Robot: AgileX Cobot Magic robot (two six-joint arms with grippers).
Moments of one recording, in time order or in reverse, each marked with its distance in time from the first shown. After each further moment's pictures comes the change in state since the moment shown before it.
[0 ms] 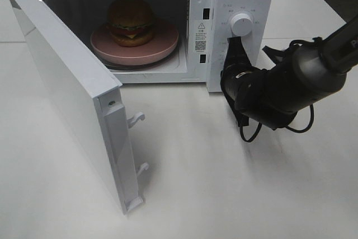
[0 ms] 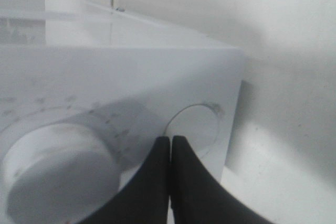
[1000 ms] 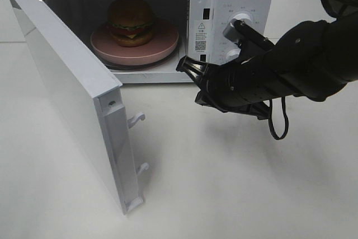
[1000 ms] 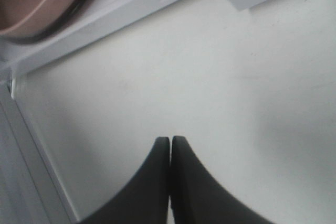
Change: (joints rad) left arm 0.000 0.000 0.000 0.000 0.000 0.000; right arm 0.000 -0.318 0.071 -0.006 0.691 -1.004
